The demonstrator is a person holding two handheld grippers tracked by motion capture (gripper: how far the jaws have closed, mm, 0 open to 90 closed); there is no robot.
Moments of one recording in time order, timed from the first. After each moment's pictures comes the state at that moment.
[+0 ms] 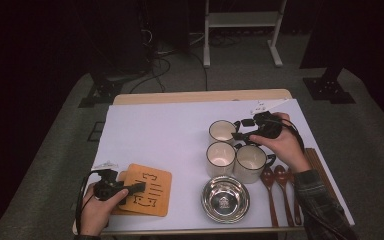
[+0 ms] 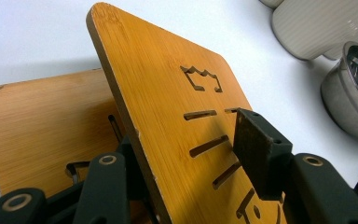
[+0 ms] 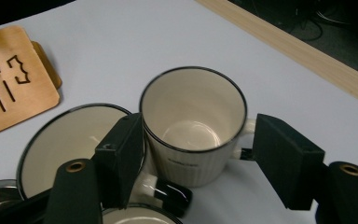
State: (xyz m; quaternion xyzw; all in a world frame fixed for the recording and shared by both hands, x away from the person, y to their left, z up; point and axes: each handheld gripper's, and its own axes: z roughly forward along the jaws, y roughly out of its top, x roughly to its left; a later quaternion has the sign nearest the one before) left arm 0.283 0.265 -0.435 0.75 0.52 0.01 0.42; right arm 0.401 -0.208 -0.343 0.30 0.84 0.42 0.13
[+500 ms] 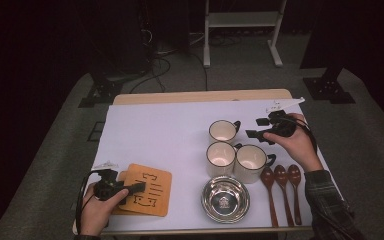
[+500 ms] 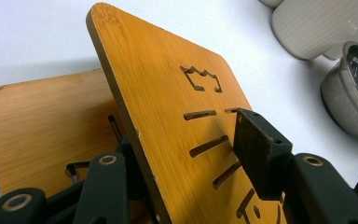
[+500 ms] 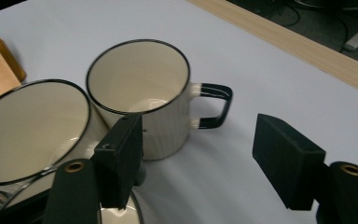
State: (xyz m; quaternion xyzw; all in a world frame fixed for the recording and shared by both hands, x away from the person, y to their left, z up) left arm 0.283 0.266 -0.435 0.75 0.51 0.01 0.42; right arm 0.410 -0.247 -0.354 0.34 0.83 0.41 0.14
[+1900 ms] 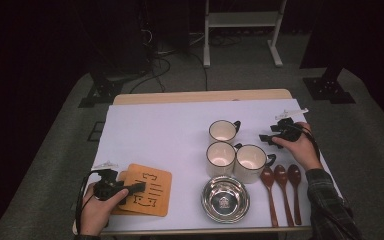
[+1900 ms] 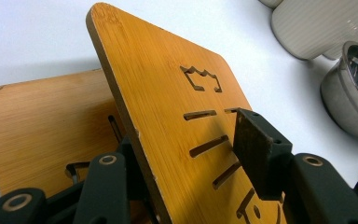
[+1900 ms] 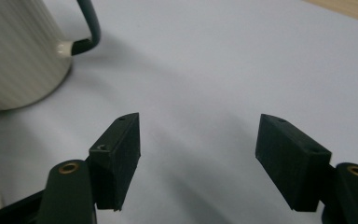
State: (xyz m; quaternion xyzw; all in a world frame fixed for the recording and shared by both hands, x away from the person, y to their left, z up) left arm 0.283 0.266 -0.435 0.75 0.51 0.01 0.42; right arm 0.449 -0.299 -0.435 0.42 0.82 0.37 0.17
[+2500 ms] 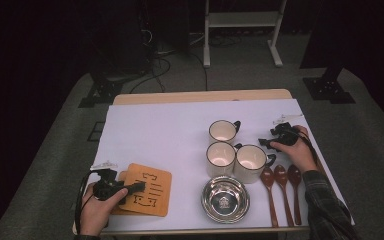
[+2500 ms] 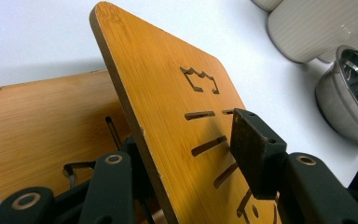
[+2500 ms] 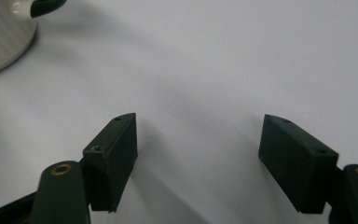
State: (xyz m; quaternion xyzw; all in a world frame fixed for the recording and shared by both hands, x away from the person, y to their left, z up) left arm 0.282 0.266 -0.432 0.74 0.52 0.00 0.43; right arm 0.452 -0.300 -0.460 0.42 0.82 0.35 0.18
